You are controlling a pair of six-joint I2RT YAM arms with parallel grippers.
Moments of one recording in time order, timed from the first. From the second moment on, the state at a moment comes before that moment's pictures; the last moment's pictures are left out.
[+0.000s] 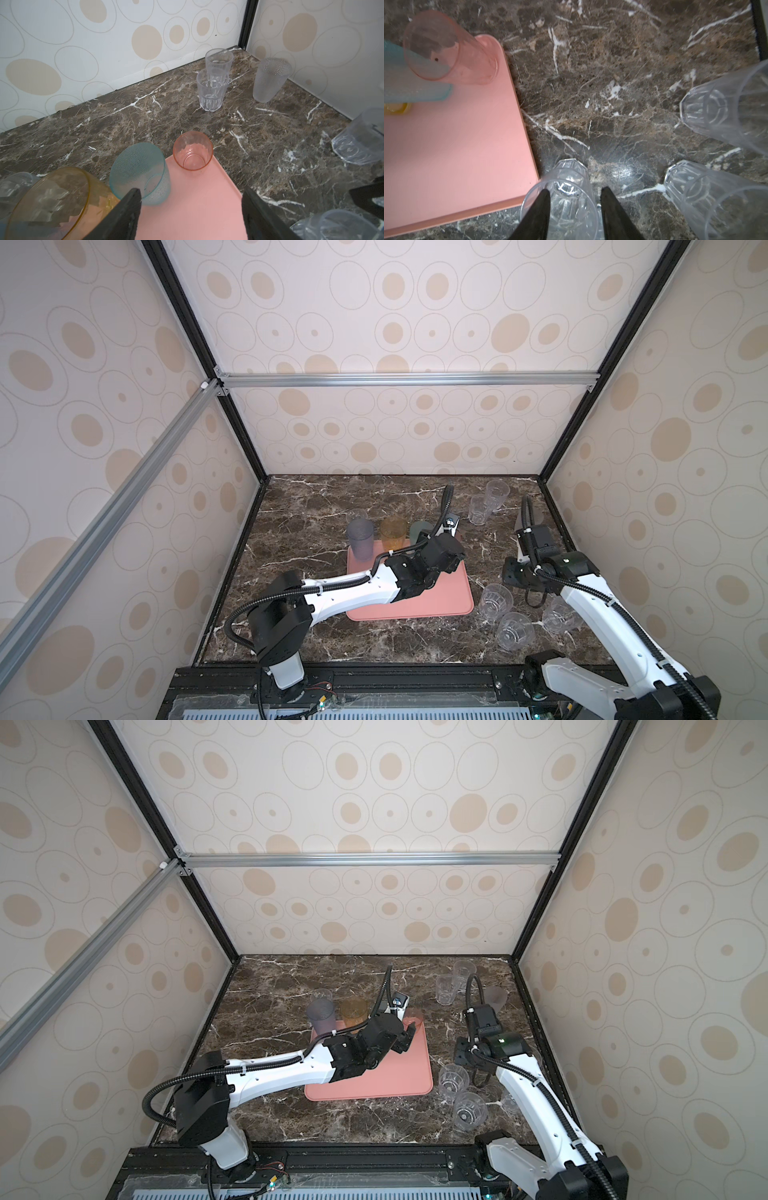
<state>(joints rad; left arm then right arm) -1.08 1.68 1.24 -0.10 -0.54 -0.24 0.20 1.05 0.90 -1.02 0.07 0.44</state>
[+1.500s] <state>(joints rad) -0.84 1.33 0.82 0.02 -0.25 -0.16 0.20 1.23 0.84 -1.08 0.08 0.57</state>
